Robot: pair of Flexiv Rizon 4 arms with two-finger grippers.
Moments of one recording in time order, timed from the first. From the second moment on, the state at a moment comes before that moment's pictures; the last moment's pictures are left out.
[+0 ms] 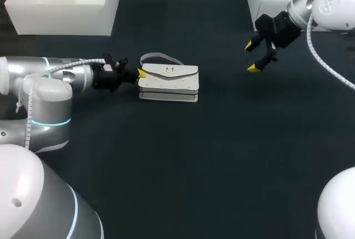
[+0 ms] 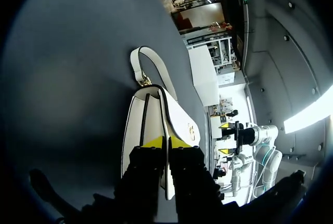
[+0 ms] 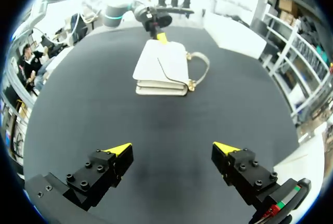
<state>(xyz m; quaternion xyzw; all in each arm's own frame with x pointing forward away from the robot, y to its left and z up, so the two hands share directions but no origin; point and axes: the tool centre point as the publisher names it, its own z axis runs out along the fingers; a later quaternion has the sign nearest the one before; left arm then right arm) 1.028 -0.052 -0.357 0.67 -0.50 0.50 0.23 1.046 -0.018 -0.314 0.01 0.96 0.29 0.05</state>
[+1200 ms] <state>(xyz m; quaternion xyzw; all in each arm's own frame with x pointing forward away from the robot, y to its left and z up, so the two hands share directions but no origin) 1.052 -0.091 -0.355 0.66 -0.49 0.51 0.25 1.046 -0.018 -0.314 0.01 0.96 0.29 0.05</state>
